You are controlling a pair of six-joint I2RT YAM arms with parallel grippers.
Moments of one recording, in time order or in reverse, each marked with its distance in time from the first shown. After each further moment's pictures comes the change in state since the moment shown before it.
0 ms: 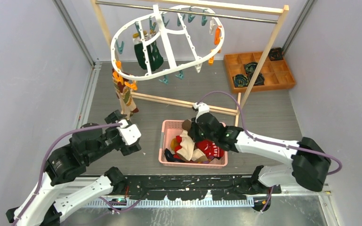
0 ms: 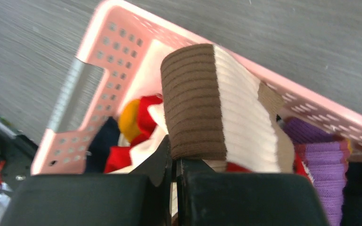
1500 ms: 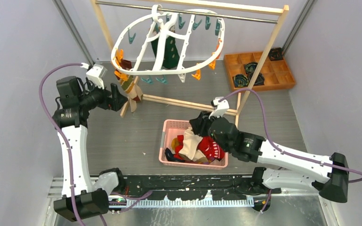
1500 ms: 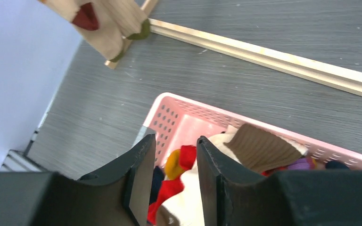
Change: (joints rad) left arm 1.079 0.475 0.169 0.126 0.790 -0.311; right arm 0.124 -0.232 0.031 -0.031 0.388 0.089
